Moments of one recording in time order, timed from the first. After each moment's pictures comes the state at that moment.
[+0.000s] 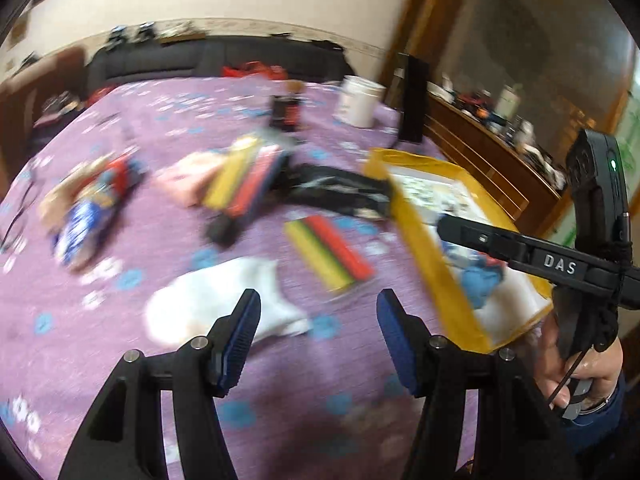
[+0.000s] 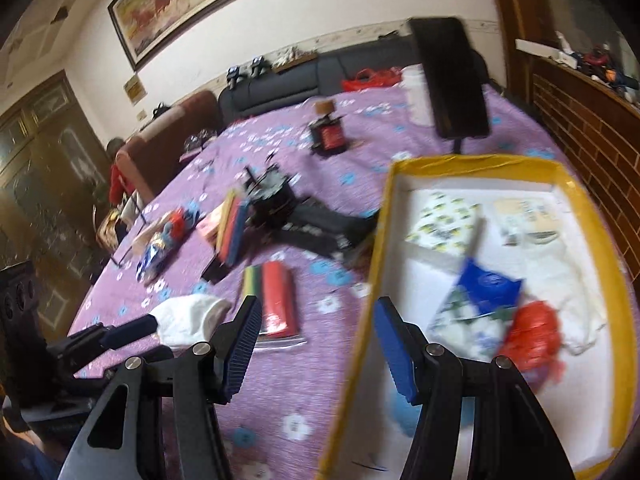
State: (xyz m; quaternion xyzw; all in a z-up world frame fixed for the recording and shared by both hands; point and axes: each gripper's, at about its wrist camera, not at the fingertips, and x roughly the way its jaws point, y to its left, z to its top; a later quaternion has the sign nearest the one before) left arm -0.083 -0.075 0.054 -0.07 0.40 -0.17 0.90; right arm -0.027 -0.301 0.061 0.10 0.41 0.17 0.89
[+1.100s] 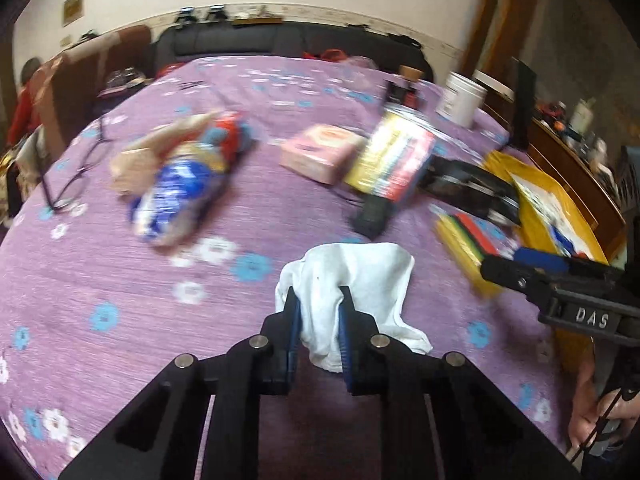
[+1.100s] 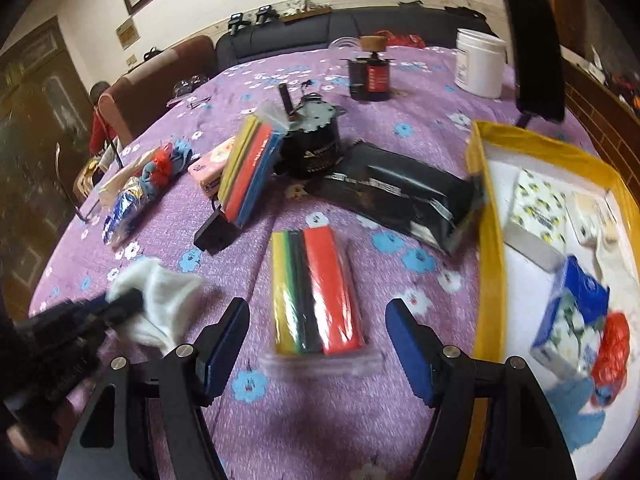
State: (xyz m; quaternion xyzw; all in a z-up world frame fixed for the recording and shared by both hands) left arm -0.050 -0.005 0.015 -0.07 0.42 -0.05 0.90; right arm 0.018 -0.218 0.017 0.02 0.47 0.15 0.87
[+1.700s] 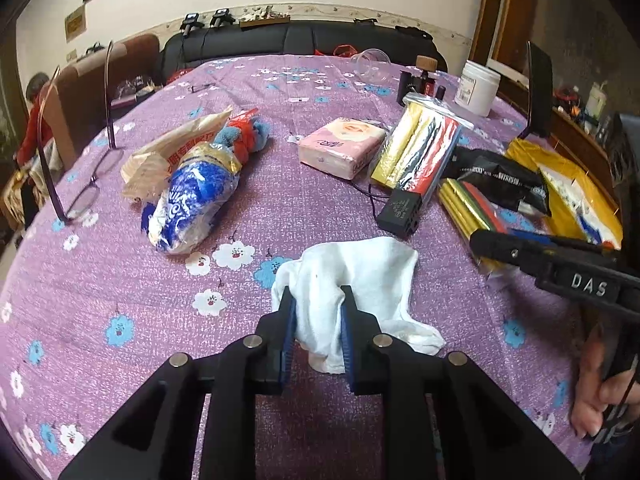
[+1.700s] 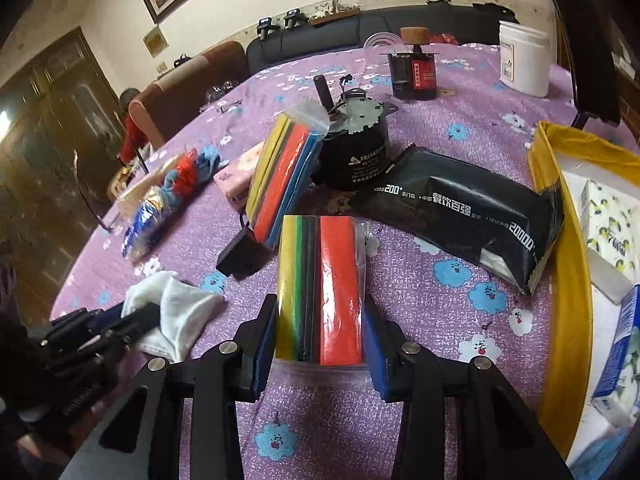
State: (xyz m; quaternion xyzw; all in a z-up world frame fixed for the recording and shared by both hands) left arm -0.042 -0.015 0.008 -0.02 0.42 -0.02 0.91; right arm 0.042 -0.209 0.001 0.07 0.45 0.22 0.86
